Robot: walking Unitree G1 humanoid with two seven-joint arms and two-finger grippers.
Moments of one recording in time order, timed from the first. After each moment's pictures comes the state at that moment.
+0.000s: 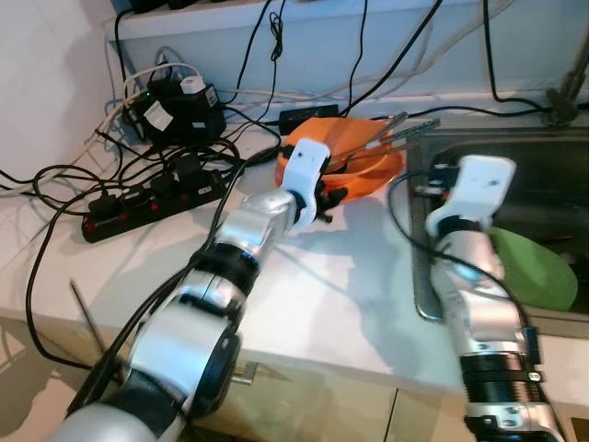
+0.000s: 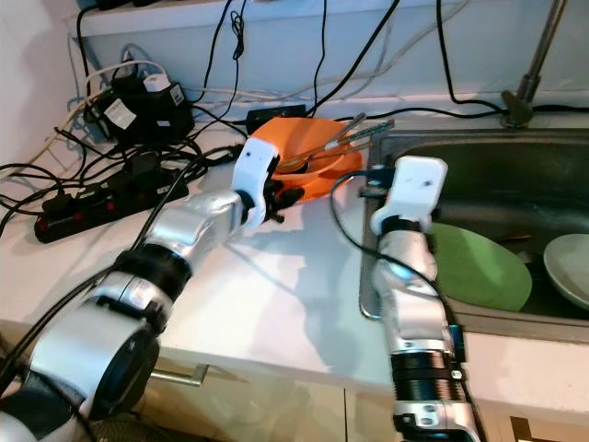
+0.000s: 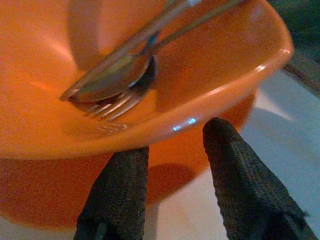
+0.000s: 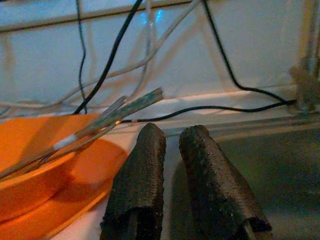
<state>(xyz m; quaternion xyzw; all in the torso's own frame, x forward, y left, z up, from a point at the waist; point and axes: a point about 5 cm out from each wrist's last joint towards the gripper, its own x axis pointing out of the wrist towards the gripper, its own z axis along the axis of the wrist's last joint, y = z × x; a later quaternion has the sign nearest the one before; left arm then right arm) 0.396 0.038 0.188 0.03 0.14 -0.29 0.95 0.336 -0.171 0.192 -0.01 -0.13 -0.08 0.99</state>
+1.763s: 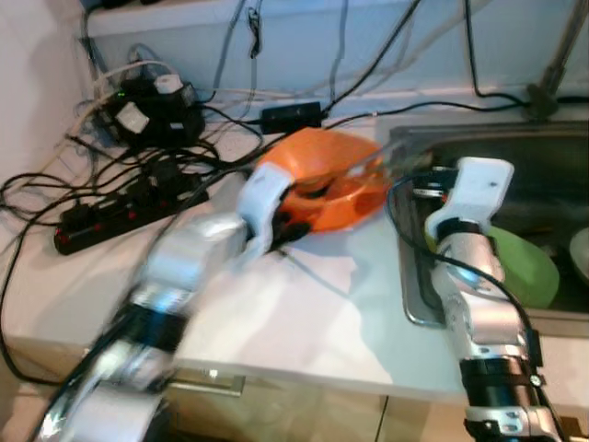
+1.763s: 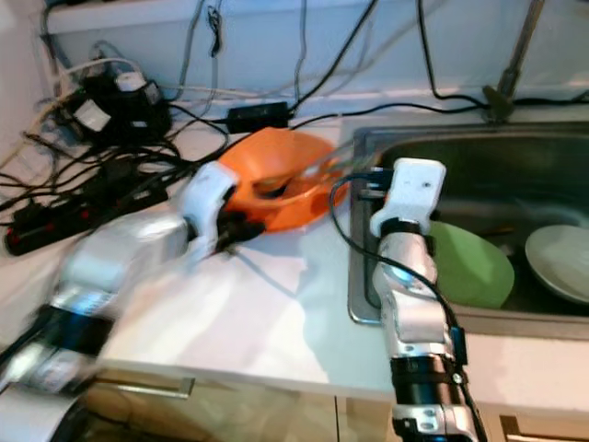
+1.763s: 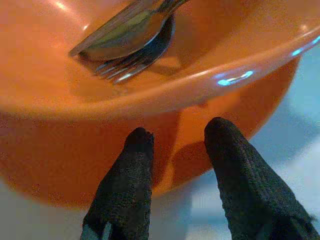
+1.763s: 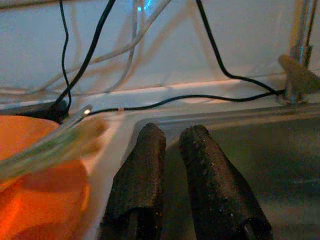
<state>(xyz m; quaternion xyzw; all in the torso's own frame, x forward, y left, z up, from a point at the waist) 0.327 0.110 0.185 0.09 0.21 -0.35 0.91 0.336 -0.166 0.185 -0.01 -0.10 -0.07 0.99</state>
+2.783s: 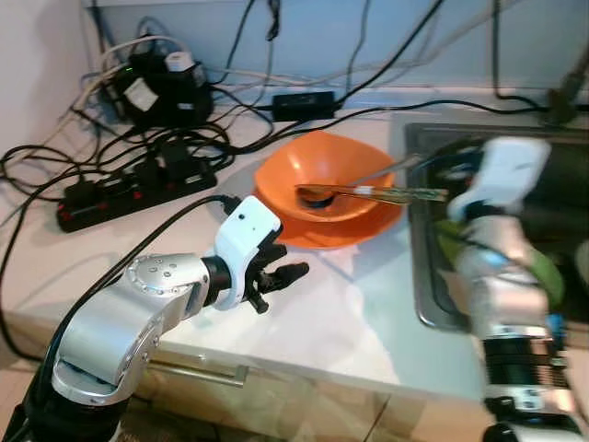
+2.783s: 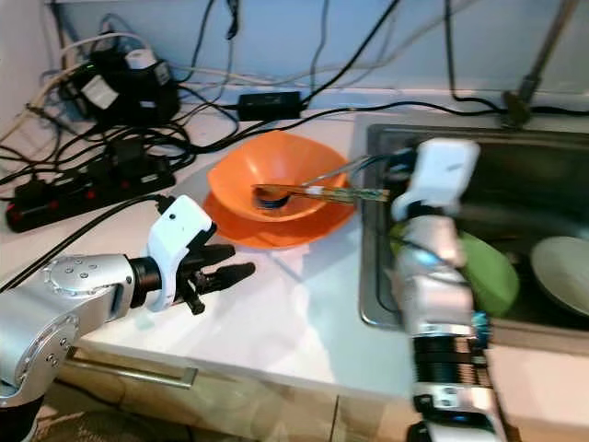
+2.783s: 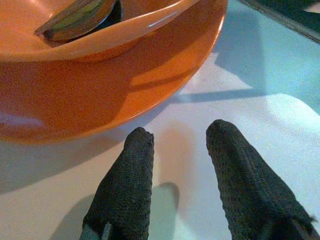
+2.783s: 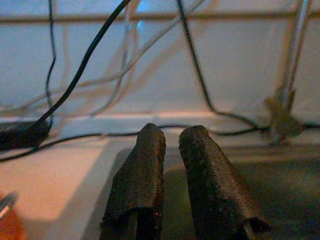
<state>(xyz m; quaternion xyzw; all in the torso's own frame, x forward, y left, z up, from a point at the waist) 0.258 0.114 0.203 0.12 0.19 -0.41 0.88 0.342 -0.205 0.215 -0.03 -0.16 -0.11 0.98</state>
